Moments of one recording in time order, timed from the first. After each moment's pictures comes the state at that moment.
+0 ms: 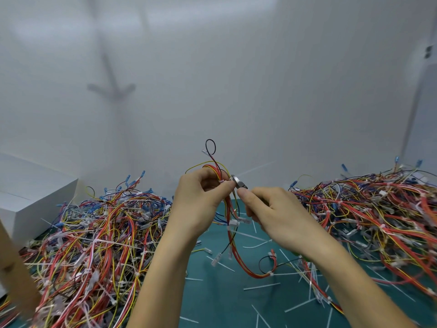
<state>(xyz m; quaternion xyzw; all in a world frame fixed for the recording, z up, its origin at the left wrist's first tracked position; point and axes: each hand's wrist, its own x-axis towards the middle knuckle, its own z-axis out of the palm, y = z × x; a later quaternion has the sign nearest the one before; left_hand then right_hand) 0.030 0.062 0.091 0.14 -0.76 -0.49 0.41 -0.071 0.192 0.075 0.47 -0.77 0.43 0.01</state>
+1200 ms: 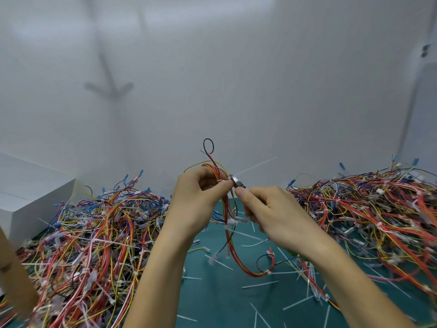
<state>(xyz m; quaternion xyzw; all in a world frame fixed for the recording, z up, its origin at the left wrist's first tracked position) 0.032 0.062 0.093 0.14 -0.76 -0.49 0.40 -0.063 0.193 0.080 0.46 -0.77 0.44 -0.01</state>
